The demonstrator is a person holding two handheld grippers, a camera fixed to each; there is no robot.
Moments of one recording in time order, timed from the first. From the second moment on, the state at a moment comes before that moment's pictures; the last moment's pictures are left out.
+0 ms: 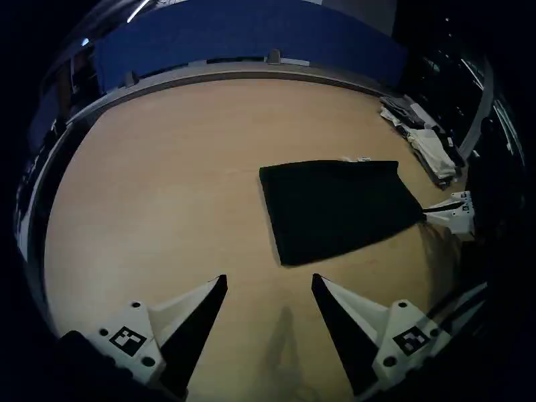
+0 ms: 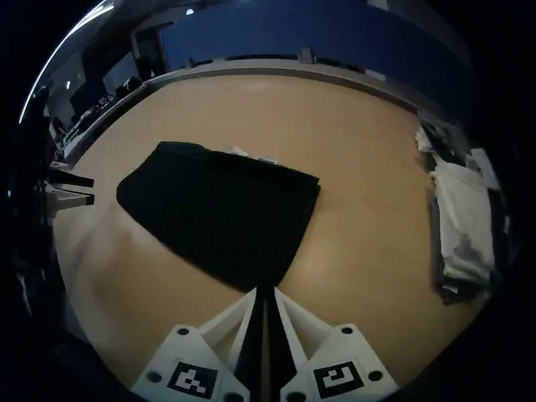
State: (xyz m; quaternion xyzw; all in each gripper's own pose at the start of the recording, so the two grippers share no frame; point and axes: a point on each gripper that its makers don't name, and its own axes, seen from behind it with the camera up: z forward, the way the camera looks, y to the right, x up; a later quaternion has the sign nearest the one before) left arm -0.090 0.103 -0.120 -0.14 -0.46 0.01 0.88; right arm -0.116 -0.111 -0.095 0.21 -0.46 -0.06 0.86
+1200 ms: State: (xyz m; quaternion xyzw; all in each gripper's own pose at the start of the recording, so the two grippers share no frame) left arm -0.080 0.100 -0.118 -0.13 -0.45 0.01 0.89; right arm -0.029 -0.173 -0.044 0.27 -0.36 -0.08 0.89
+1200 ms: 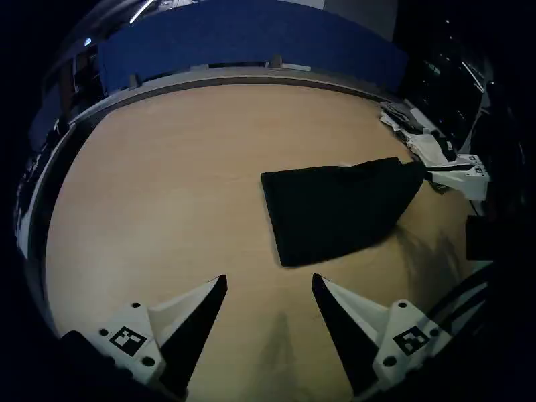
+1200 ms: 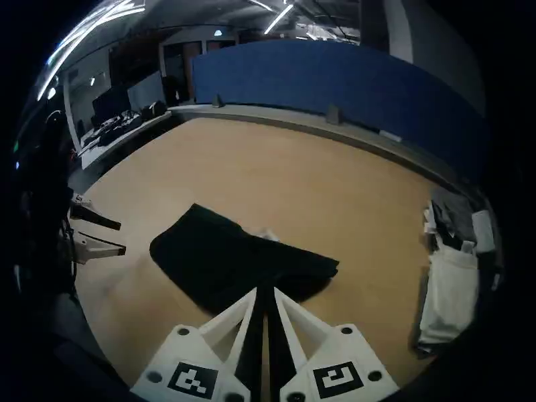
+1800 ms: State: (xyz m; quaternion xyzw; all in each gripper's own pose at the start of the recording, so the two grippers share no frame) left arm -0.077 0.095 -0.119 -0.12 -0.44 0.00 0.89; right arm -0.015 -0.237 -0.024 0.32 -0.34 -0.10 0.88
